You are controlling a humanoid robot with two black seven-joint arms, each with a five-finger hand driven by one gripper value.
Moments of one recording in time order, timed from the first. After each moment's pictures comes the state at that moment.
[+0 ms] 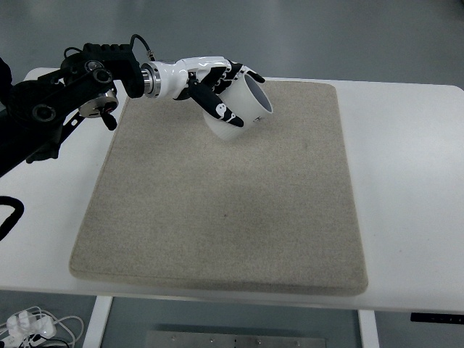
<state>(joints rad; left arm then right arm) -1.11 0.30 -0.54 -0.84 0.79 -0.49 0.00 0.00 0.00 -0.01 0.19 -0.04 -0.01 -0.03</state>
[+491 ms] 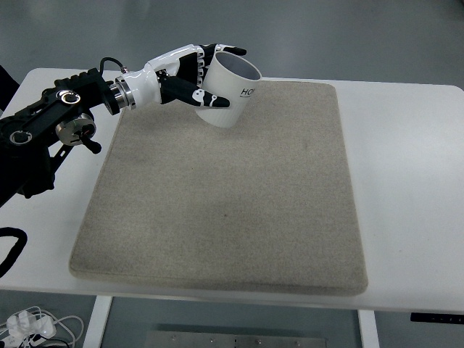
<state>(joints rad) -0.92 0.30 -0.76 -0.79 0.76 -0.58 -0.27 0.00 0.00 -0.01 0.19 -0.04 -0.01 -0.03</state>
